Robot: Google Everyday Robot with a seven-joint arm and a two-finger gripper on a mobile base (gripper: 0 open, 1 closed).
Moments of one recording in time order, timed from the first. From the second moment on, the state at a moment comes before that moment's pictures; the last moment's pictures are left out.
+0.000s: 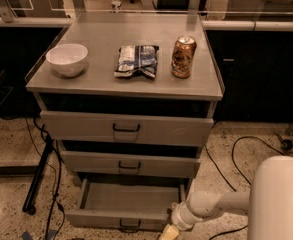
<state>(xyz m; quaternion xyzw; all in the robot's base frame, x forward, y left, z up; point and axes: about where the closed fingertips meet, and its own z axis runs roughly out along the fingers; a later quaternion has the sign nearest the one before) 0.440 -0.094 0.240 -0.50 0.82 0.21 0.15</state>
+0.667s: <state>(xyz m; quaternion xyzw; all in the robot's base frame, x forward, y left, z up) 0.467 -0.091 0.202 -0.50 0.83 0.22 0.13</state>
